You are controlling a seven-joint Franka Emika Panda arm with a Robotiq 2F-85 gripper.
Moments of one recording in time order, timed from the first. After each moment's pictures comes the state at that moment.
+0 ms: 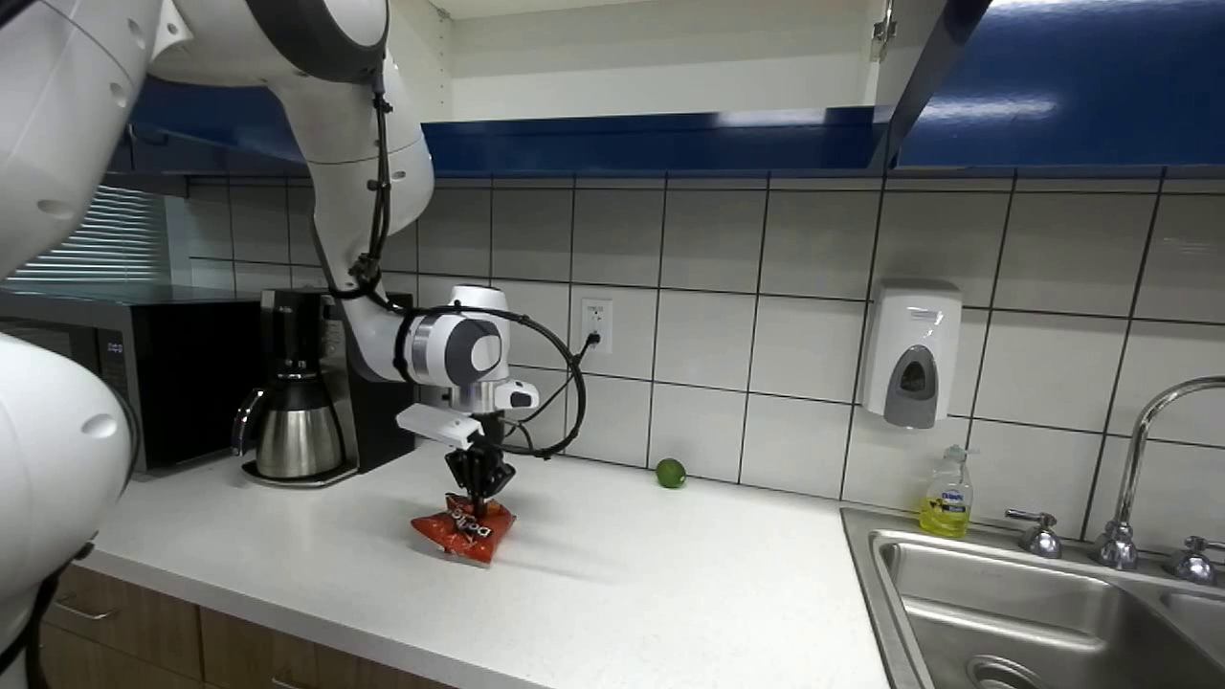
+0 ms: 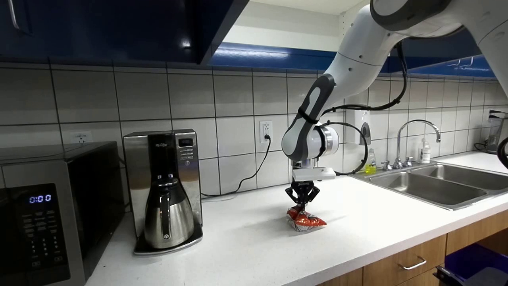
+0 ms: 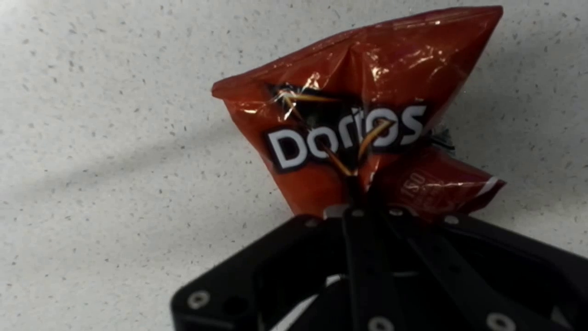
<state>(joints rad) 0.11 0.43 -0.05 -2.16 0.03 2.63 0.24</state>
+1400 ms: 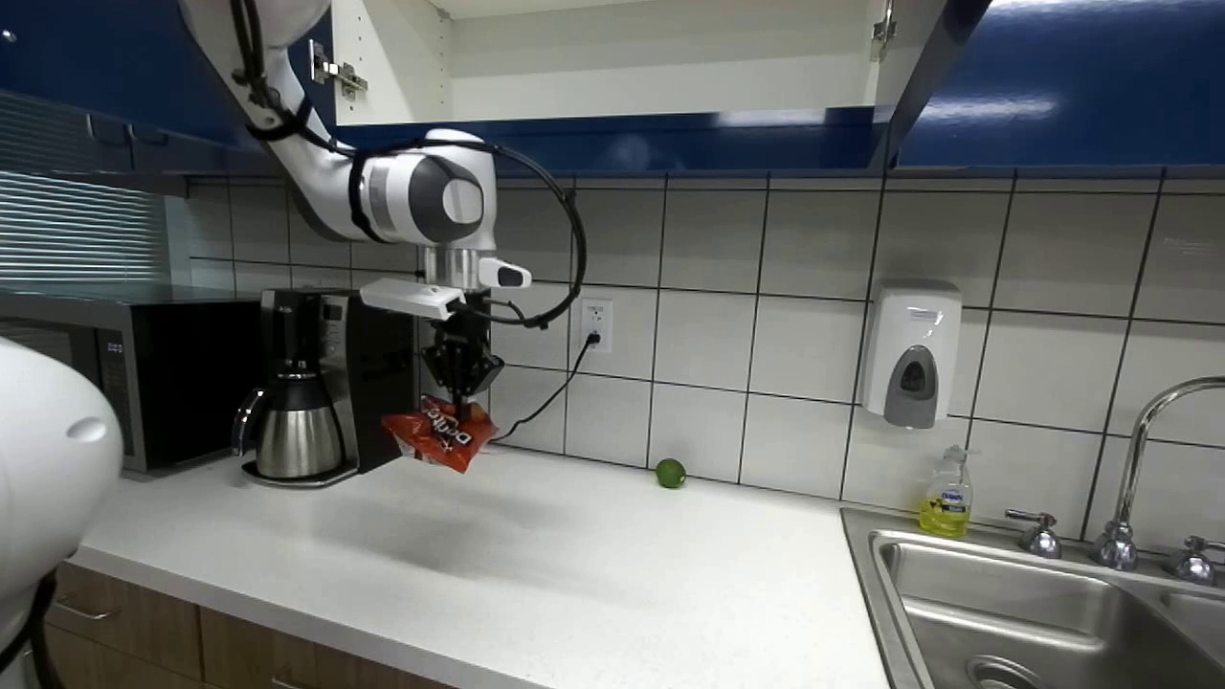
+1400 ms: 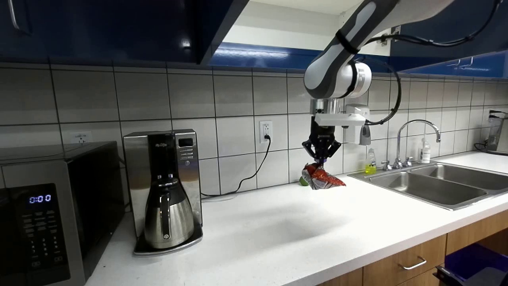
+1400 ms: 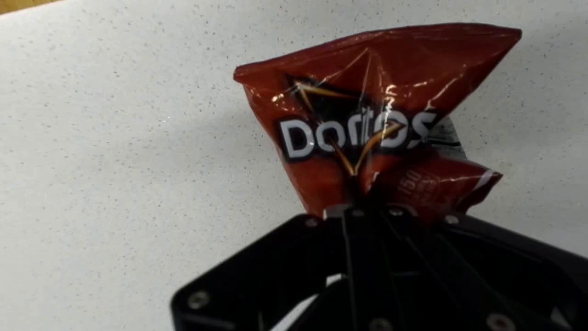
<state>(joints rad) 0.07 -0.14 -0.05 -2.38 0.01 2.32 0.18</state>
